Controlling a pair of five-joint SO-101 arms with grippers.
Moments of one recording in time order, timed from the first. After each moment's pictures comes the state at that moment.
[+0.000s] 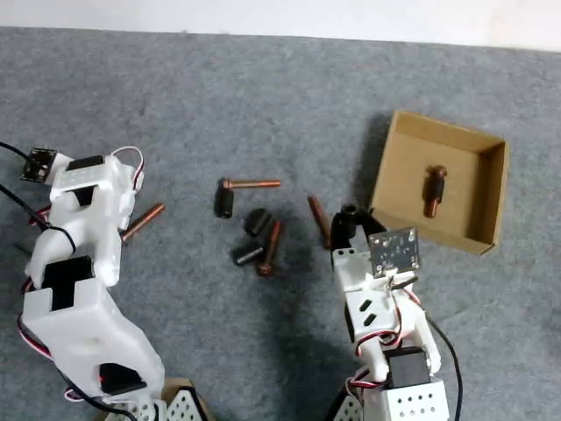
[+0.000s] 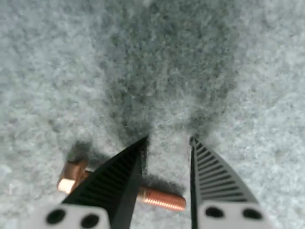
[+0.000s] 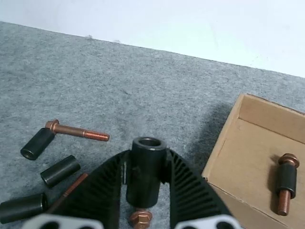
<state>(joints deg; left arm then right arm) -20.7 16.7 18.3 48.8 67.8 -13.5 -104.5 95.5 31.1 7.0</state>
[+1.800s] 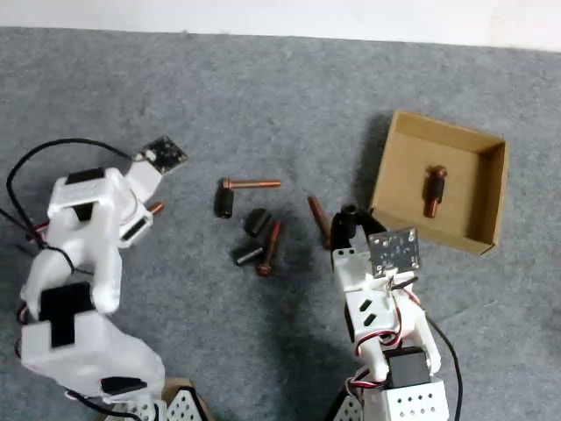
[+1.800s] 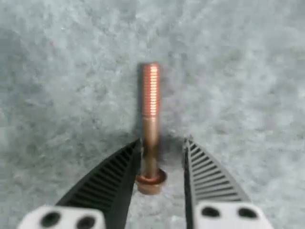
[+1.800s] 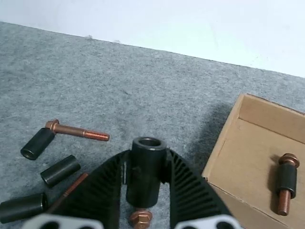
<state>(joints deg) -20.8 6.4 27.6 54.8 -51.5 -13.5 -104.5 95.5 31.1 7.0</state>
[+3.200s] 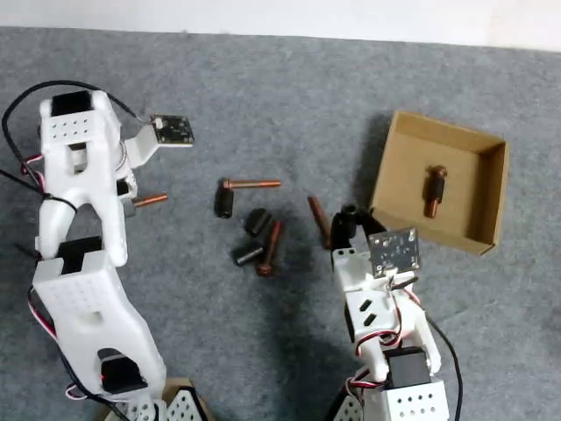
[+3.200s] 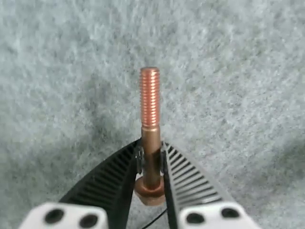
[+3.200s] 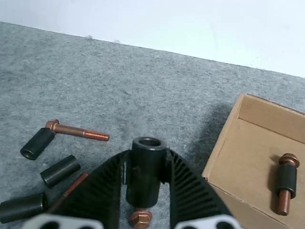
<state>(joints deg) -18.7 27.5 -22.8 100.5 -77.0 -13.5 -104.5 95.5 31.1 7.0</state>
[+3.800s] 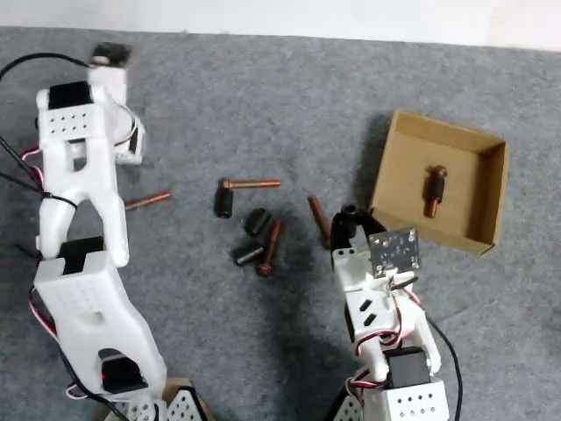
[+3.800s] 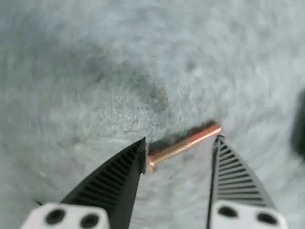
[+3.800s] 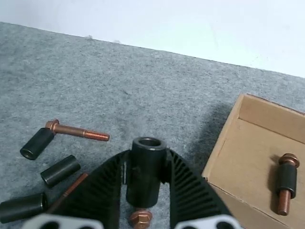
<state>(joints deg) -17.9 27.4 -28.8 85.7 -7.3 -13.5 -104.5 95.5 31.1 7.0</state>
